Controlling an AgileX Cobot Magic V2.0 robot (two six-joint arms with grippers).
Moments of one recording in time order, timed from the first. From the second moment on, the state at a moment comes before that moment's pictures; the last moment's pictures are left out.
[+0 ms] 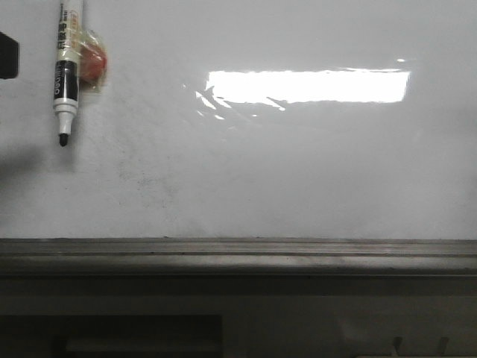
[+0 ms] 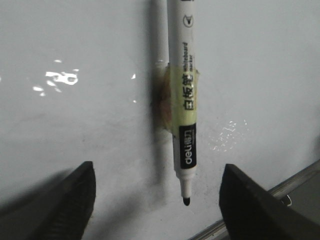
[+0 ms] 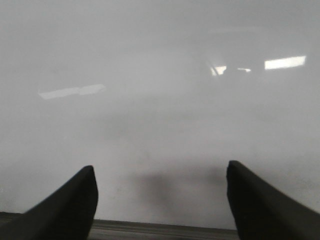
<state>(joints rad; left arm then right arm) -0.17 0.89 -0.48 -1.41 0.58 1.12 0.06 0.52 -0.42 0.41 0.50 -0.13</state>
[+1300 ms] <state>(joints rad) -0.55 1.07 -0.69 -0.81 0.71 1.03 0.27 0.95 -0.84 0.83 0.90 -0.63</state>
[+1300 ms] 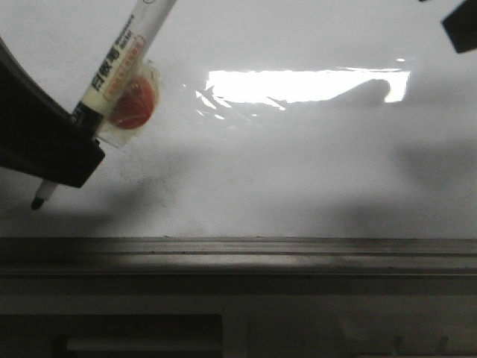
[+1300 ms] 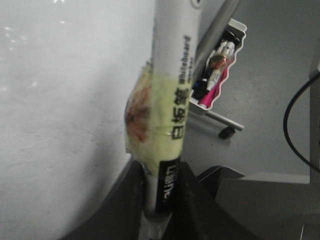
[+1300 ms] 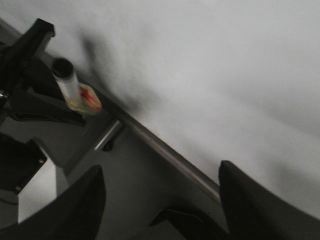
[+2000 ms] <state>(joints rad) -0.63 1.07 -0.72 -0.72 0.67 0.94 0.52 1.47 -1.29 0.84 1.13 -0.64</state>
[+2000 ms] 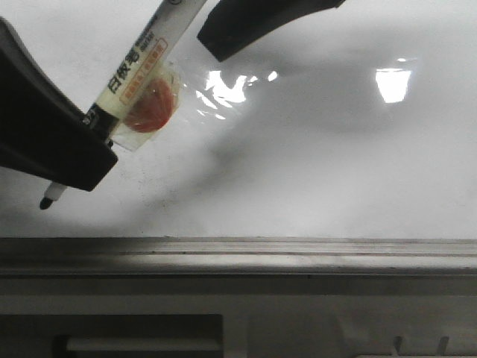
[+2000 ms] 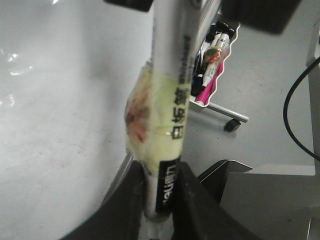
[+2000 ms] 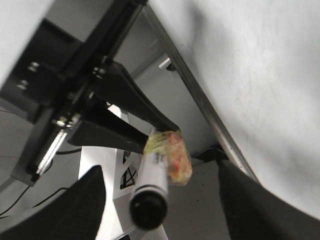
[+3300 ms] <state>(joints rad) -0.34 0.83 -0.72 -0.89 0.66 0.93 0.55 1.19 -1.08 0.75 0.83 -0.71</state>
